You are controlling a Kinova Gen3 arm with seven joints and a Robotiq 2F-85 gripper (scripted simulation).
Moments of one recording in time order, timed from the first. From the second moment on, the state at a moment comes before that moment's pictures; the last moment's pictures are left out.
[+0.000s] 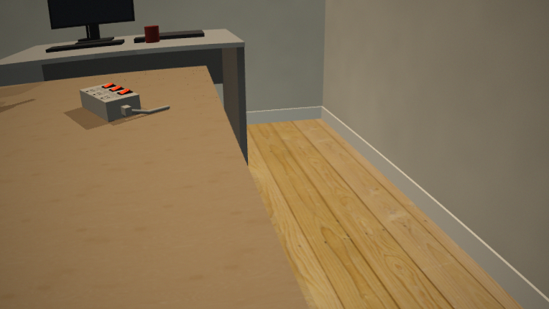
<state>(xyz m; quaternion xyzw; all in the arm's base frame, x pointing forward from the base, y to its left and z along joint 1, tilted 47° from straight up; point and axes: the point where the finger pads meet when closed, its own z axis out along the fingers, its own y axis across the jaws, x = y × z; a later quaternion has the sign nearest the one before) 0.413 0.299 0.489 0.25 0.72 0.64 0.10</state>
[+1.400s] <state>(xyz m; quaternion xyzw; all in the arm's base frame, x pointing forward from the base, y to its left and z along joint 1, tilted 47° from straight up) 0.449 0.280 0.439 0.24 0.74 0.61 0.11</state>
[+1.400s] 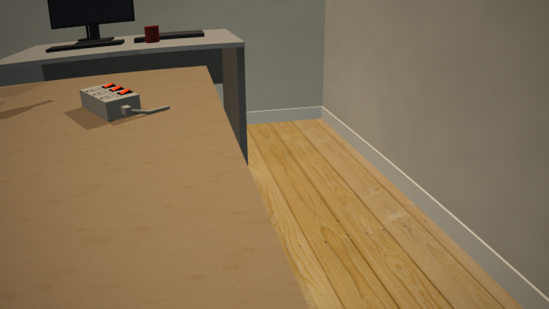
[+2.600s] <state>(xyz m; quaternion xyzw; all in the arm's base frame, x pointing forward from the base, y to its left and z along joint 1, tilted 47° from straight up) 0.478 0.258 0.380 0.23 0.77 0.58 0.12</state>
